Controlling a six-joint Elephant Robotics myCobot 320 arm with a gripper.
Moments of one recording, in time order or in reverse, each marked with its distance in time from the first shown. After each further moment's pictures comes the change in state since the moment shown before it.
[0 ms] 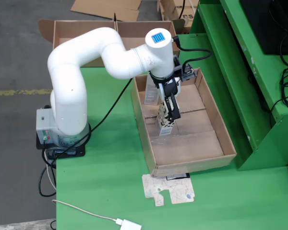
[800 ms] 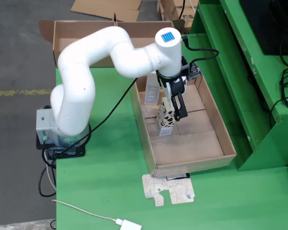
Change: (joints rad) arm -0.002 -0.175 0.207 -0.054 0.012 -0.021
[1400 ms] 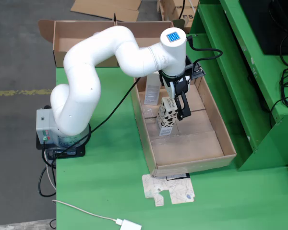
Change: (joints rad) arm 0.000 -0.101 0.130 -0.046 0.009 -0.011
